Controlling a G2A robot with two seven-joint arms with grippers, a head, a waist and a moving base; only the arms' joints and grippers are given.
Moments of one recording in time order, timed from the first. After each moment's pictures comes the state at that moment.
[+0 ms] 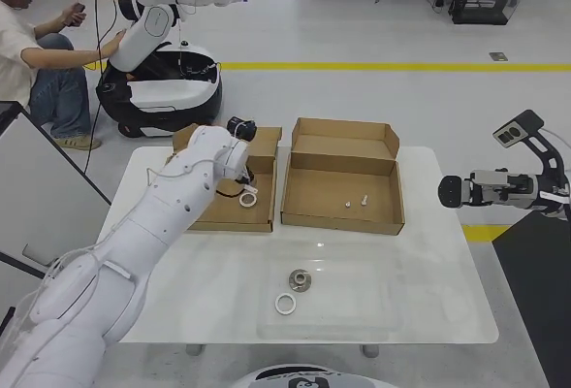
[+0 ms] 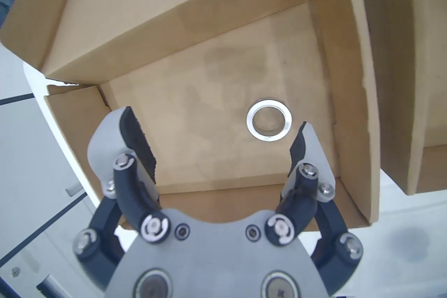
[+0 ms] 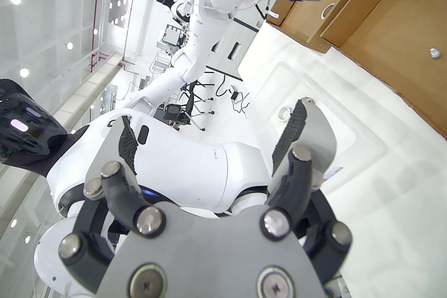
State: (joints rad) left arm 0.59 -1.31 -0.70 -1.09 0.99 0.17 -1.25; right arm -1.30 -0.76 1.70 -1.55 0.69 -0.08 1.54
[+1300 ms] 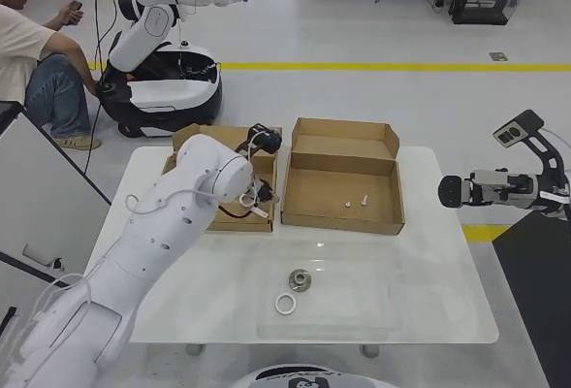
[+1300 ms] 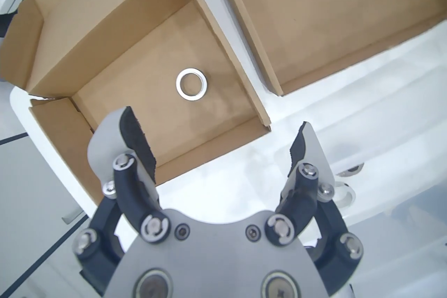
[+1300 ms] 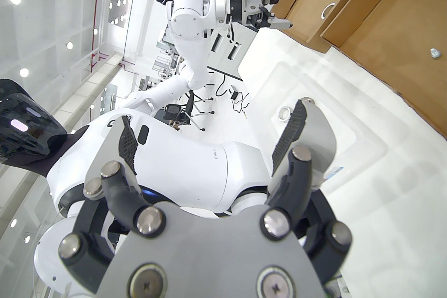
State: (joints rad) left arm 0.78 -1.24 -0.85 -1.62 0.96 0.04 -1.52; right arm -1.30 -0.76 1.70 -1.55 0.69 -0.08 1.54
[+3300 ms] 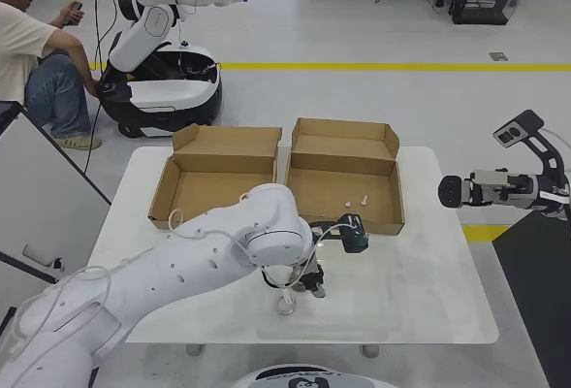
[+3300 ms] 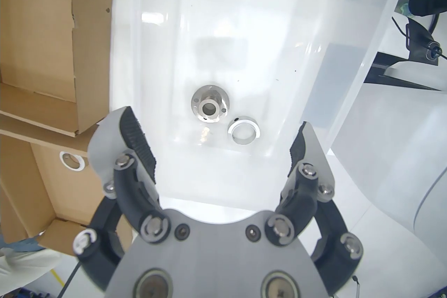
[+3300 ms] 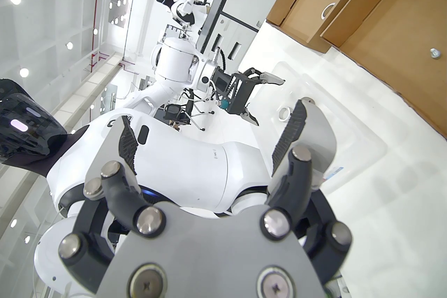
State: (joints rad) left arm 0.68 -1.23 -0.45 -1.83 0.56 -0.20 -1.53; right arm -1.30 -0.76 1.70 -1.55 0.69 -0.08 1.54
